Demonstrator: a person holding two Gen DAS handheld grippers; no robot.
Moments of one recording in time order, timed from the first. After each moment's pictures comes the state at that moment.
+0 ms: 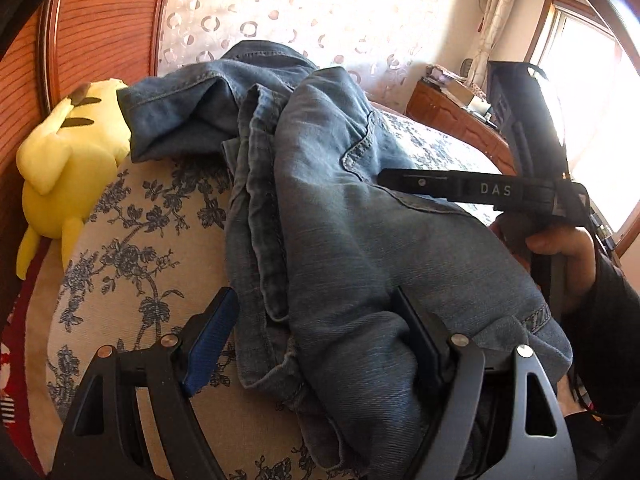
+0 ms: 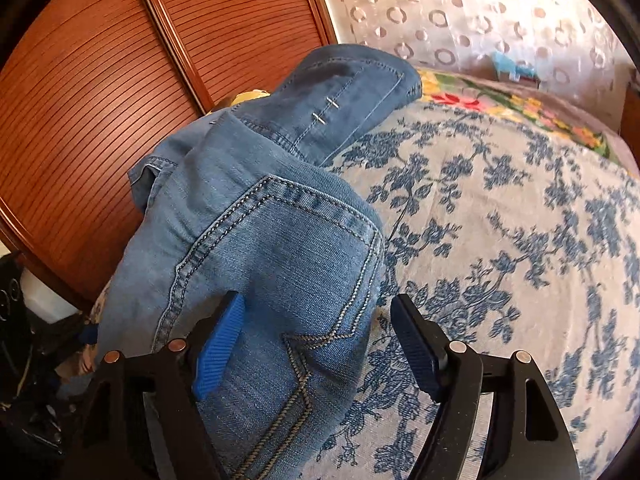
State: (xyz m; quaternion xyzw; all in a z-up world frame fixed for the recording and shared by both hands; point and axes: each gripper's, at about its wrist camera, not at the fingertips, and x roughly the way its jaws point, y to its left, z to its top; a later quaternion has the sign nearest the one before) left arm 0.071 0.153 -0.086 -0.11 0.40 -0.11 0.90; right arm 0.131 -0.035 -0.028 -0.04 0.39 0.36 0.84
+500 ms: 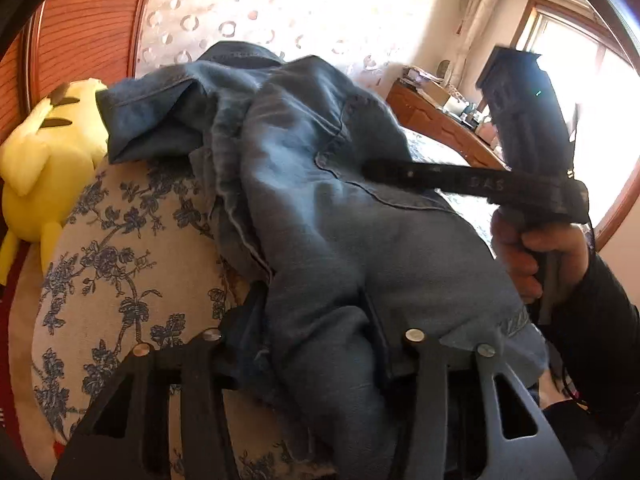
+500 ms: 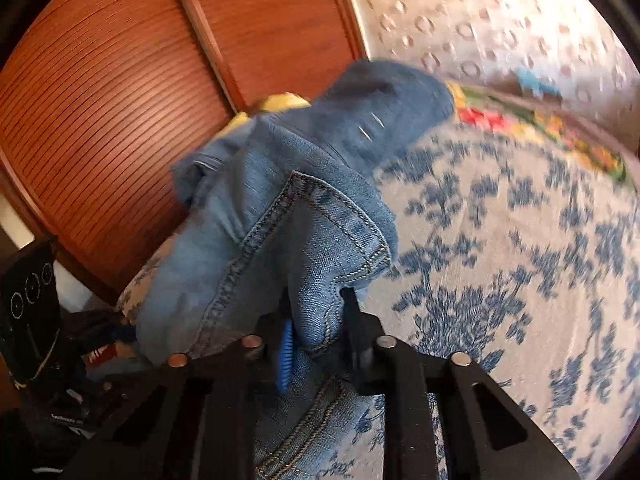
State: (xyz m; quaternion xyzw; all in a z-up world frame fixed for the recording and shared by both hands) left arm 0.071 0.154 -0.079 -0.11 0.39 -0.15 0.90; right arm 0.117 -0.032 -0.009 -0.06 0.36 0.40 0.84
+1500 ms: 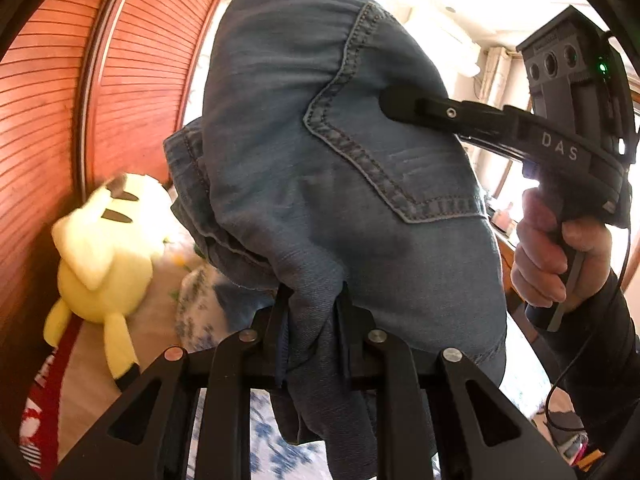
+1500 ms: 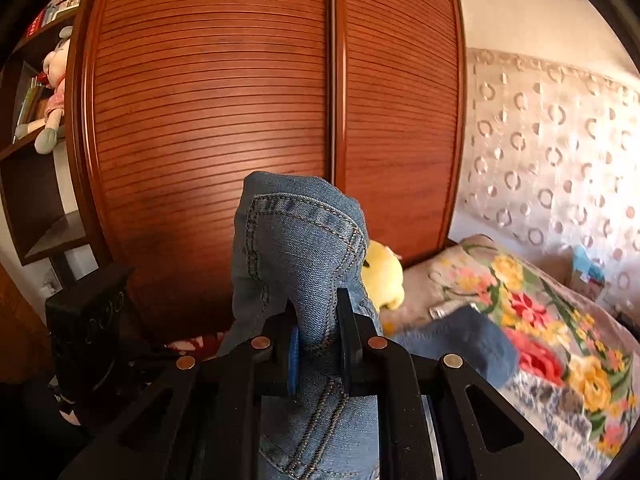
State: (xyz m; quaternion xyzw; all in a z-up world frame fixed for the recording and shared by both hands) left arm 0.064 0.246 0.023 -0.15 0.24 -0.08 0.95; right arm 0.069 0.029 0.140 -0.15 0.14 0.52 0.83
